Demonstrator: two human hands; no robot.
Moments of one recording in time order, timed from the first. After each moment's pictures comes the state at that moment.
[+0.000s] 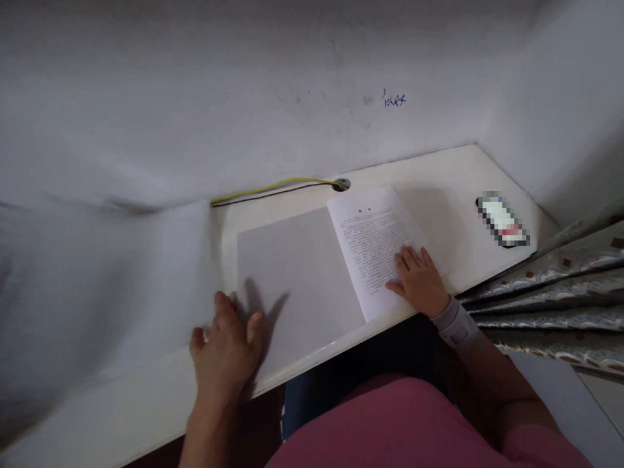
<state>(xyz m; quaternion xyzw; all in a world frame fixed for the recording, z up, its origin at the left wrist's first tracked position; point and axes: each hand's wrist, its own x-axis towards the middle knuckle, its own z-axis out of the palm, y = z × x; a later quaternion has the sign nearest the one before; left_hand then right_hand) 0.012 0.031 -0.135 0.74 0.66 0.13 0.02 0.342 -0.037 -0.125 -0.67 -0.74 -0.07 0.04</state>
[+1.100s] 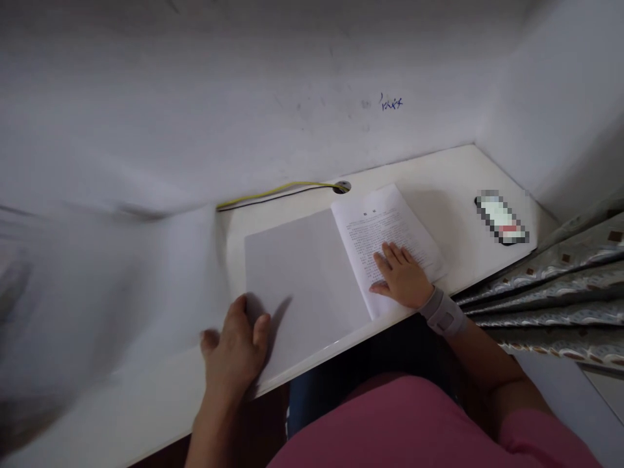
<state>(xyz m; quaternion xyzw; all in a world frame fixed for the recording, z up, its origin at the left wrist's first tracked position) 0.008 0.030 -0.137 0.75 0.64 0.12 0.07 0.326 -0.014 -0.131 -0.63 -0.78 -0.04 0.06</state>
